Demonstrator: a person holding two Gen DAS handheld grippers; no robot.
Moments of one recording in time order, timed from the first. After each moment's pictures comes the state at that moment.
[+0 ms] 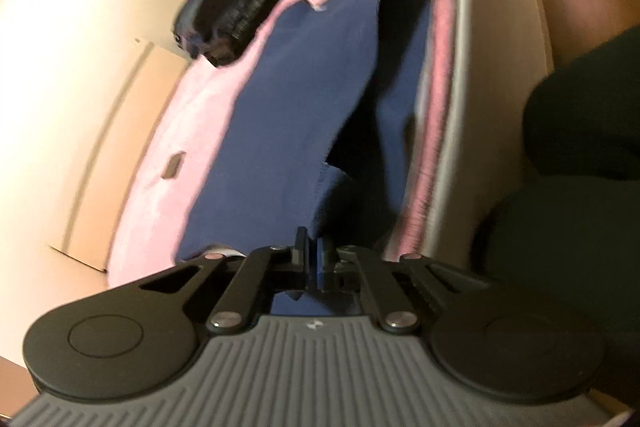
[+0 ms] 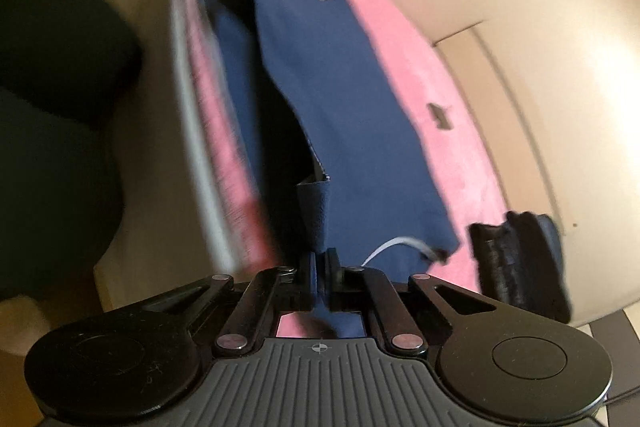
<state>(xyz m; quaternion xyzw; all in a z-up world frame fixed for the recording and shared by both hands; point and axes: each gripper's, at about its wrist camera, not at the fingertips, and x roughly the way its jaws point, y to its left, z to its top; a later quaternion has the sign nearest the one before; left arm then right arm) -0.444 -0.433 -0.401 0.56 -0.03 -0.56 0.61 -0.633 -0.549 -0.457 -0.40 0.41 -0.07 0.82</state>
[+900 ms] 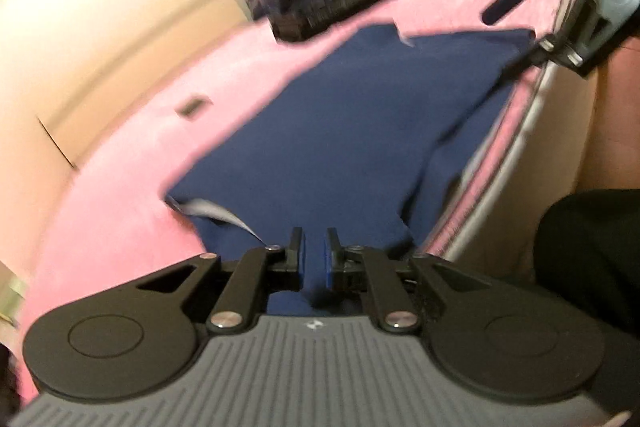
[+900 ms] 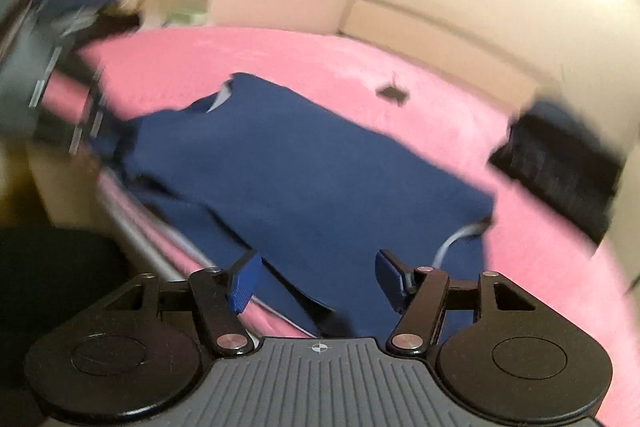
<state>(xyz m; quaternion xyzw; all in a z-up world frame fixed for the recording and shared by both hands) -0.406 -0.435 -0.374 0.39 0.12 -0.57 0.71 -0.583 -0.556 -0.408 -0.04 0.32 -0.16 0.93</state>
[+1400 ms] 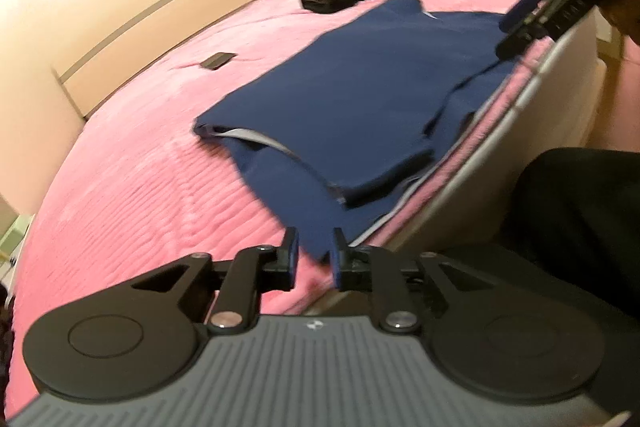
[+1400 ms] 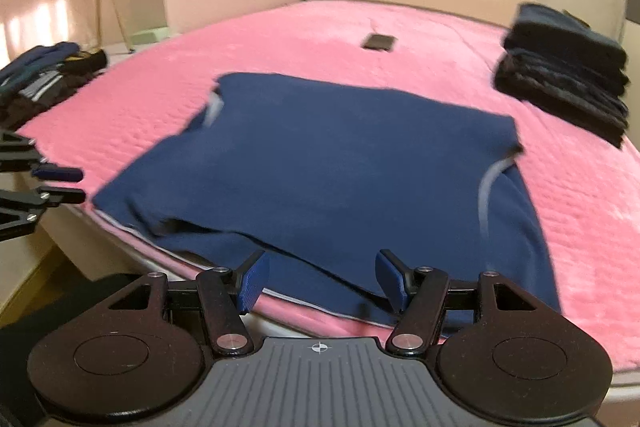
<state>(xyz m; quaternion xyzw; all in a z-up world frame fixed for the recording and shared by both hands) -0.384 -0.359 -0.355 0.36 0.15 -0.54 0.75 -0.551 -0.531 -0.384 0.07 0.34 -0.18 0.92</state>
